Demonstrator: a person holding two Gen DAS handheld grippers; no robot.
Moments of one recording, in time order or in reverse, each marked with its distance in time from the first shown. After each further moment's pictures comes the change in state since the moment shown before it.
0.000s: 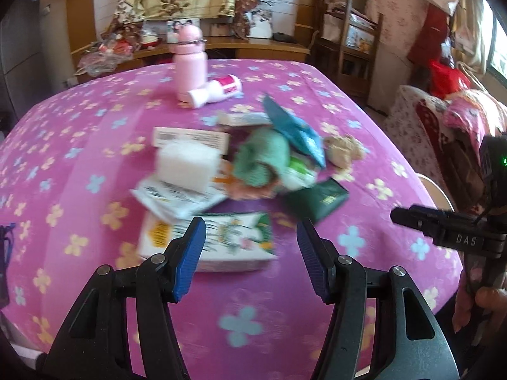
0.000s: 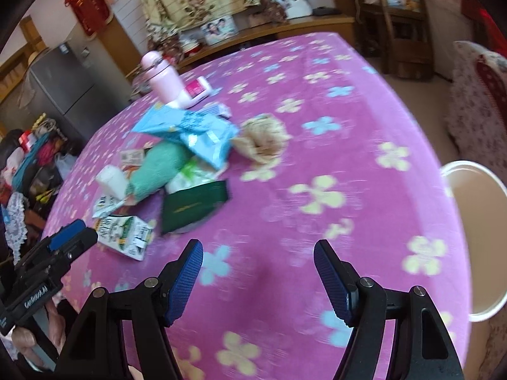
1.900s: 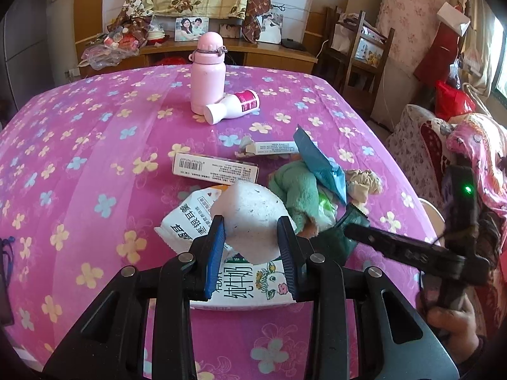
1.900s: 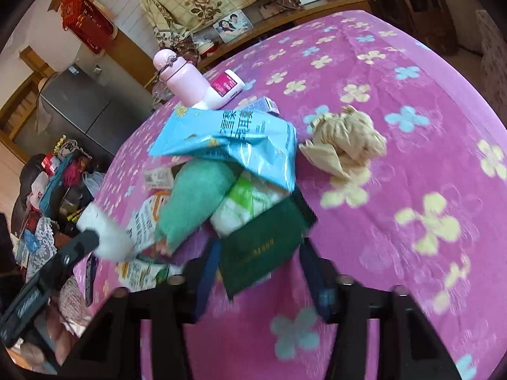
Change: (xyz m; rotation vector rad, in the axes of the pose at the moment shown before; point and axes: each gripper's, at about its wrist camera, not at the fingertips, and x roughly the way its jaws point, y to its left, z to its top) left arm 0.010 0.035 0.040 -0.054 0.005 -0.037; right arm 0.064 0.031 0.032 0.095 0.000 0.164
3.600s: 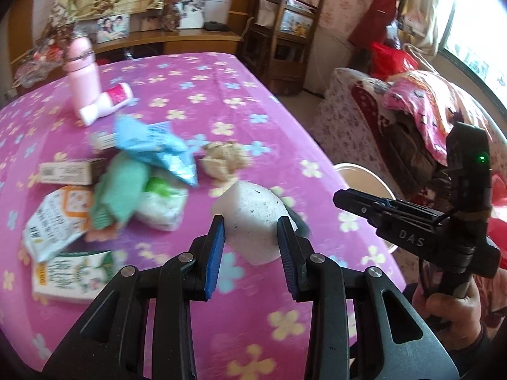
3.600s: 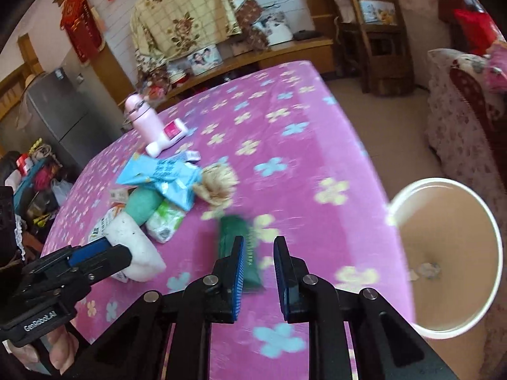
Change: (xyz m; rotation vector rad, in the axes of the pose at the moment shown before) left arm 0.019 -0.162 -0.016 0.168 0.081 -0.238; right arm -0.132 -0.075 -0.013 -0.060 -0.149 -0.218
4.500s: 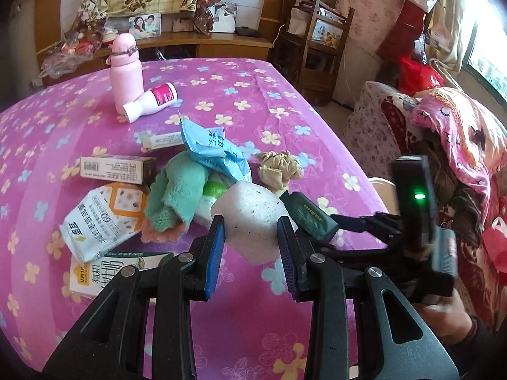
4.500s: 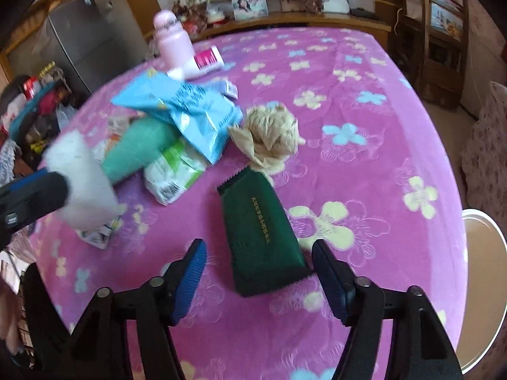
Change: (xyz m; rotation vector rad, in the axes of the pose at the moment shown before) left arm -0.018 0.053 -0.001 -0.077 -0.030 0.110; right arm 0.093 0.060 -0.007 -0.264 0.208 0.004
